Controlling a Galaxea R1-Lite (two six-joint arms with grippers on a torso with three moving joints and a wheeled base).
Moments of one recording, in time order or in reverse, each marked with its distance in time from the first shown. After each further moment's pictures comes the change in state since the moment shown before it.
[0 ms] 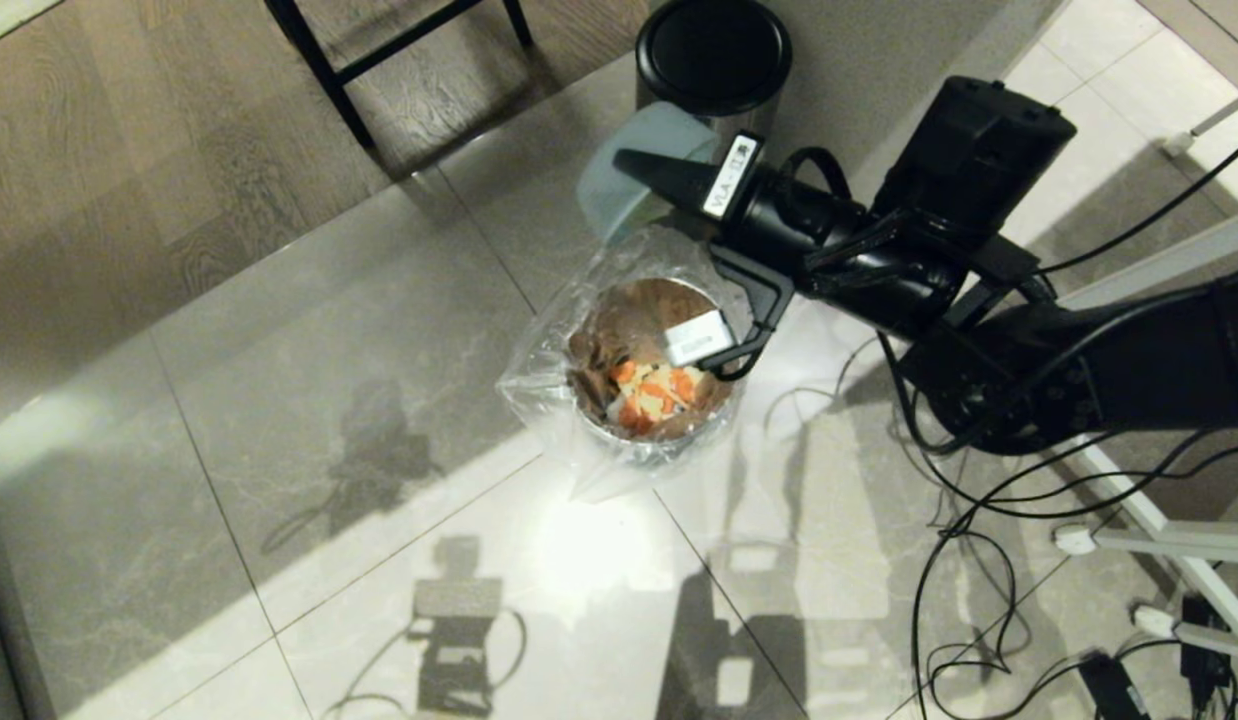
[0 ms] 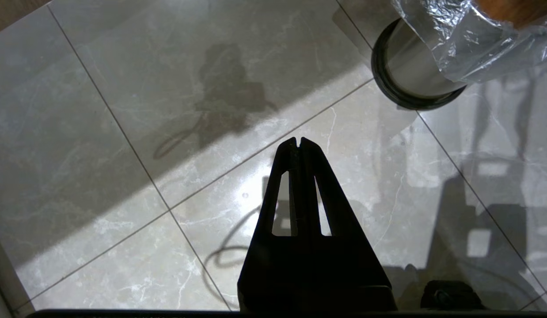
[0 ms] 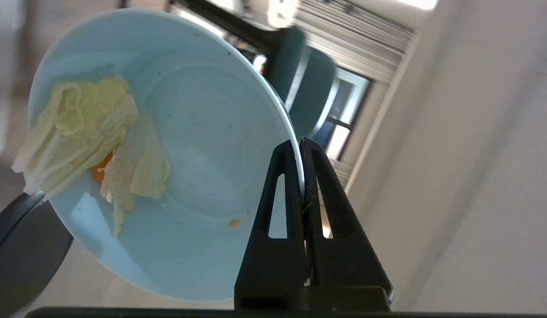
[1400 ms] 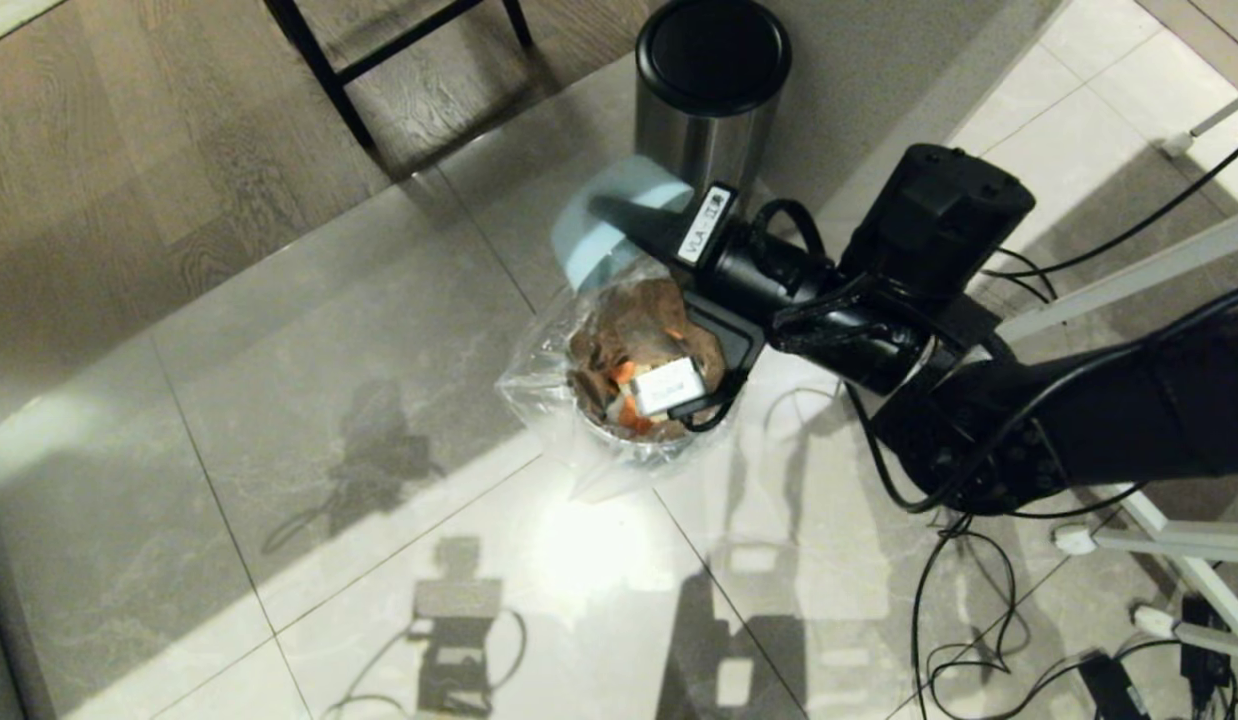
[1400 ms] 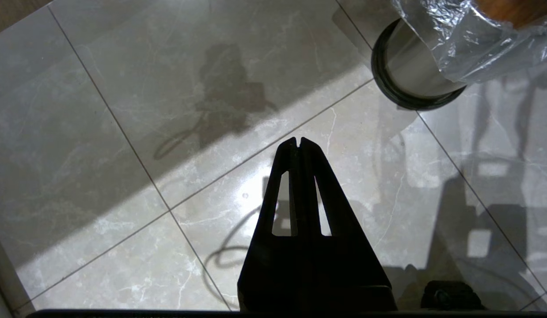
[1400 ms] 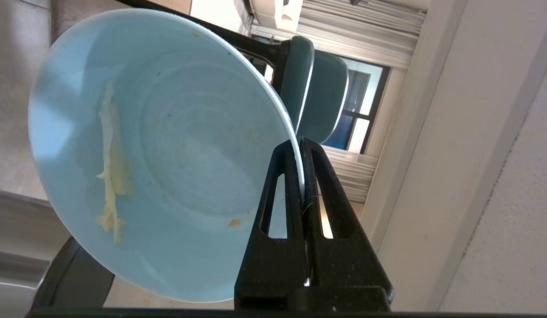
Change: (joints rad) left arm 0.000 0.000 0.000 0.000 0.000 0.000; right arm 0.048 0.024 0.105 -0.120 -0.051 0.115
